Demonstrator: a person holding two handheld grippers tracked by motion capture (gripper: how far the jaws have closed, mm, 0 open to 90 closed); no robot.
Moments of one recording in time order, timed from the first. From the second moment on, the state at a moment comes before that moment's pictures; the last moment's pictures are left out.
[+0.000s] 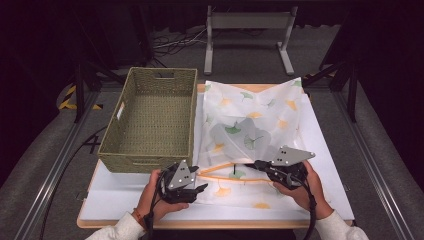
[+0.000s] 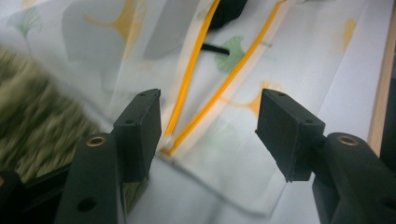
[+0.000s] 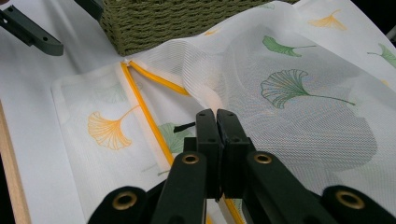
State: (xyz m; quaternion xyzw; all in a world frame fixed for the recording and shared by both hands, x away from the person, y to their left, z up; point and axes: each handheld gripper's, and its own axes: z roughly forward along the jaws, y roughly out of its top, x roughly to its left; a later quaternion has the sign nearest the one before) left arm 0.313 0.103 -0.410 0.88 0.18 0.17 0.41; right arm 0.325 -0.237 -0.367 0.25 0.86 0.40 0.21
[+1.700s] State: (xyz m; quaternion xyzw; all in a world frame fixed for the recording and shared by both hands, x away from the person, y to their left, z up) left arm 0.309 0.257 -0.444 0.81 0.37 0.20 0.41; right arm 0.352 -0.250 -0.423 0.27 0.90 0.30 0.17
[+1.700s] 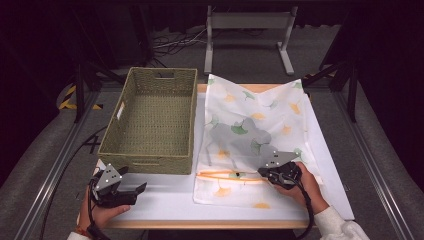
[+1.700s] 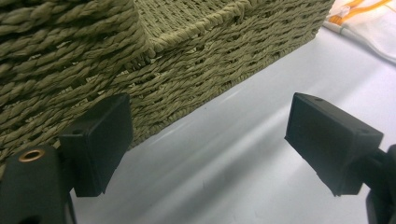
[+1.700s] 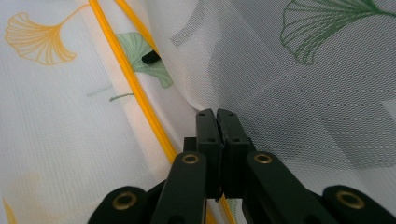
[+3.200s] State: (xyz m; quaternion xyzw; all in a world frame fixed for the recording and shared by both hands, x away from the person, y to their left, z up) left arm 0.311 0.273 -0.441 0.79 0.40 0.24 0.41; right arm 0.329 -0.273 -0.406 0.28 0.87 0.34 0.20
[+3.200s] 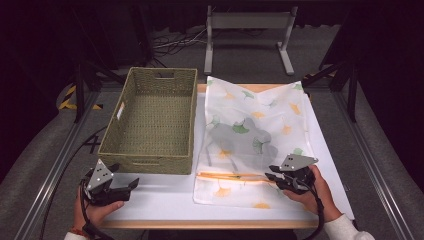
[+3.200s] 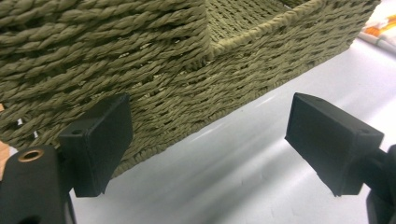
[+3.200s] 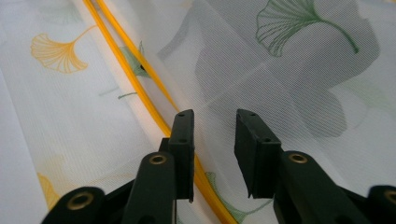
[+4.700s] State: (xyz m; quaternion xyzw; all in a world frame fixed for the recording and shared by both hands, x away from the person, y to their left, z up) left arm 0.307 0.290 -0.443 0.77 0.41 0.24 0.42; right arm 0.317 -0.356 -0.416 0.40 0.76 0.39 0.33
